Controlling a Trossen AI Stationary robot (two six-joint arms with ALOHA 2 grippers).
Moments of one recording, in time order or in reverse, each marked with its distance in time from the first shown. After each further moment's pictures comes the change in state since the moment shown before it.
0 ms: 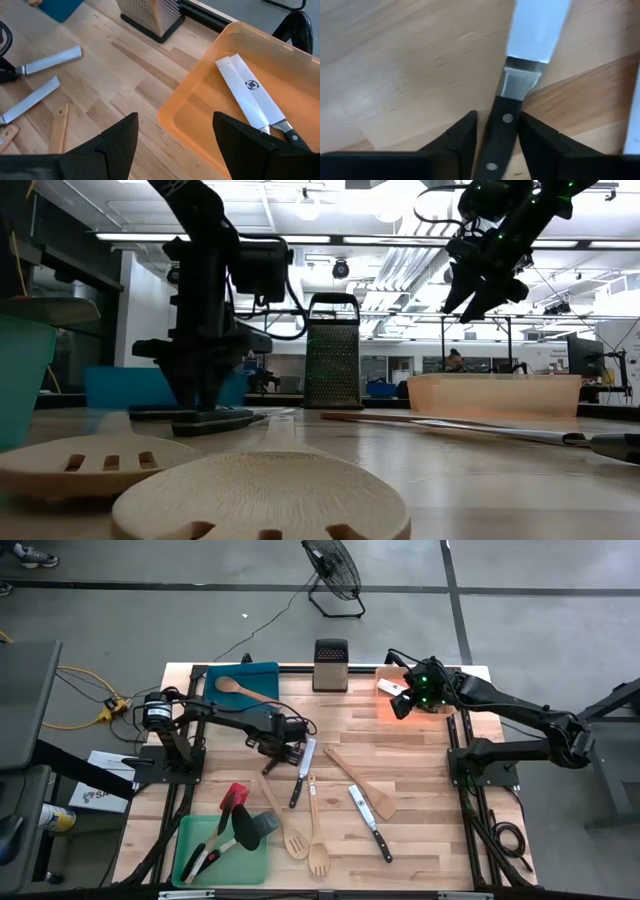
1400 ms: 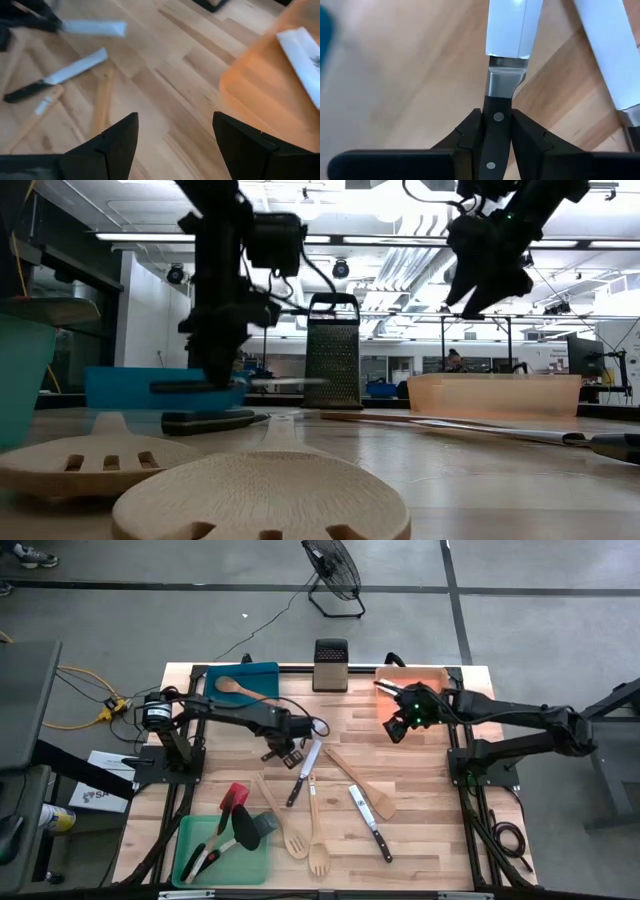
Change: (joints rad) left arm 0.000 -0.020 0.145 -0.135 -0.126 0.502; right arm 0.307 0.000 0.000 -0.057 0.069 0.184
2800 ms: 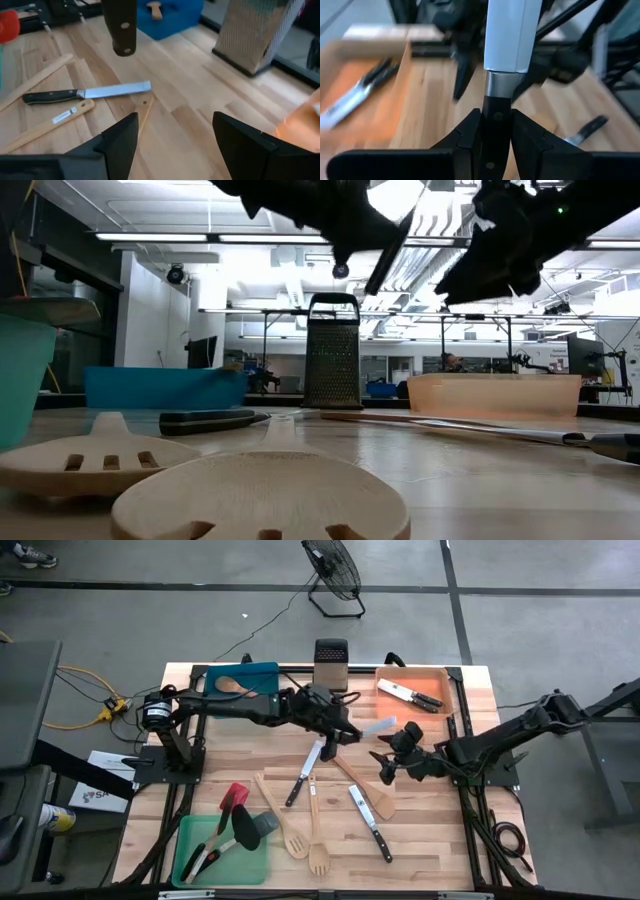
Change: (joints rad) left arm 0.000 -0.003 0.207 0.836 0.387 0.596; right arm 0.613 0.053 -0.294 0.615 0.653 0.001
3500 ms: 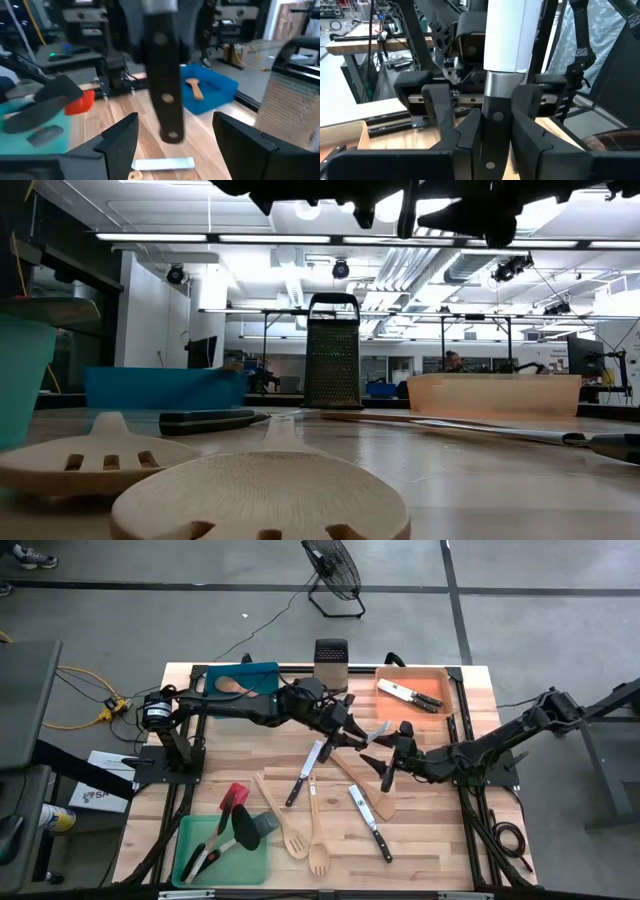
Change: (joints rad) left arm 0.000 -0.001 0.000 0.280 0.248 0.014; right arm 0.077 0.015 0.000 0.524 0.016 -0.340
